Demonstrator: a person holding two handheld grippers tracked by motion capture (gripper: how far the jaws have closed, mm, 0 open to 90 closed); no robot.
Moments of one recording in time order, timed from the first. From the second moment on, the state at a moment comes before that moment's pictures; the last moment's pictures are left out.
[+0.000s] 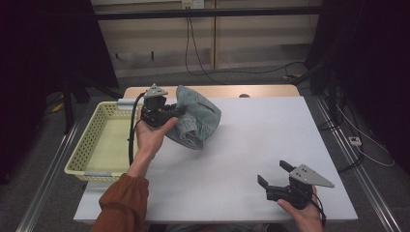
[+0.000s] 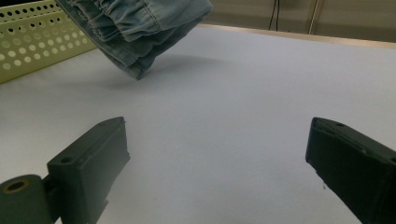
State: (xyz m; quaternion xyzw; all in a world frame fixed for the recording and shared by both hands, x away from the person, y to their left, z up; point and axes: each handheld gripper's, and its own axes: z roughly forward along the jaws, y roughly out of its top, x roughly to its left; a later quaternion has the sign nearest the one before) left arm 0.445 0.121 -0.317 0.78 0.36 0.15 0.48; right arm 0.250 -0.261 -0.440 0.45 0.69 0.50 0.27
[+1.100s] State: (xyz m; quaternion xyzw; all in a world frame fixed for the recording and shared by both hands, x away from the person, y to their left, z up) left arm 0.402 0.157 -0.277 0.77 0.33 0.20 0.51; right arm 0.249 -0.260 -0.440 0.45 0.69 0.50 0.27
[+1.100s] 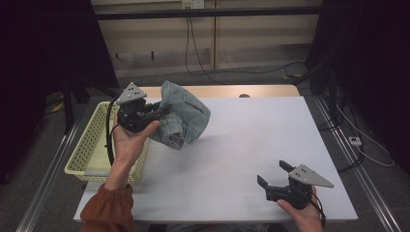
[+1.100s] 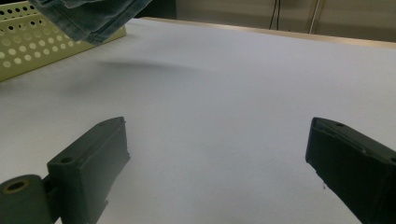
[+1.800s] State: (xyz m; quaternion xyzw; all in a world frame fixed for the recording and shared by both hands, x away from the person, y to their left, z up) left arm 0.391 0.178 -0.259 0.76 0.33 0.21 0.52; right arm 0.249 -0.260 -0.440 0.45 0.69 0.50 0.27
